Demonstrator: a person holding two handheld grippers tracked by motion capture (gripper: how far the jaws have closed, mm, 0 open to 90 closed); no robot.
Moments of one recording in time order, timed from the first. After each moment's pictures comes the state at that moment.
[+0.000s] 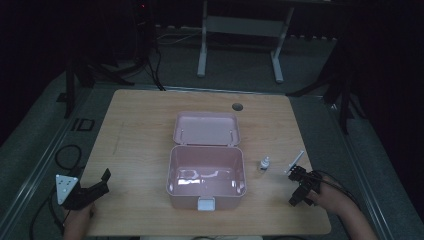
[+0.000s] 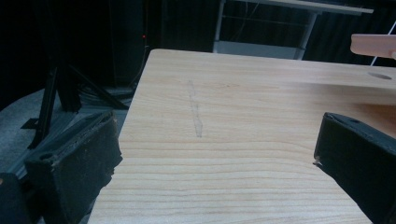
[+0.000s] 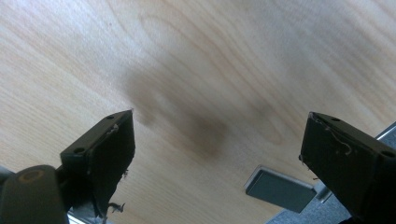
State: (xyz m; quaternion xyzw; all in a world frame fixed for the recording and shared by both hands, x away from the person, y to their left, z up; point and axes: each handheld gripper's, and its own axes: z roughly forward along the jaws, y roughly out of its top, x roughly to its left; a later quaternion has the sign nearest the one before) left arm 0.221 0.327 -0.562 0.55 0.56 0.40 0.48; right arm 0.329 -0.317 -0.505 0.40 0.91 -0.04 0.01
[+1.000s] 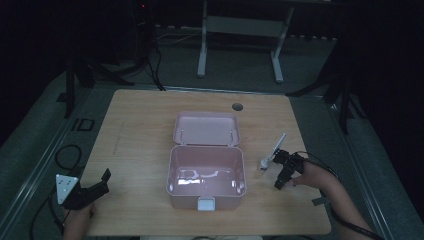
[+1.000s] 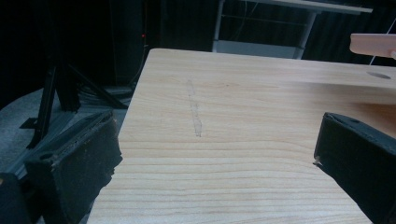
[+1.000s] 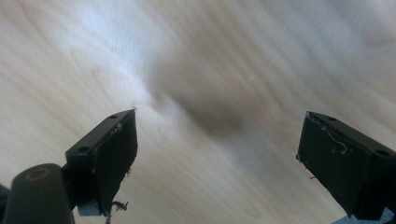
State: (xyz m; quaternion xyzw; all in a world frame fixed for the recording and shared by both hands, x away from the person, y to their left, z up) left arm 0.221 0.327 -0.562 0.55 0.56 0.40 0.48; right arm 0.383 -0.274 -0.497 0.37 0.93 -0.03 -0.03
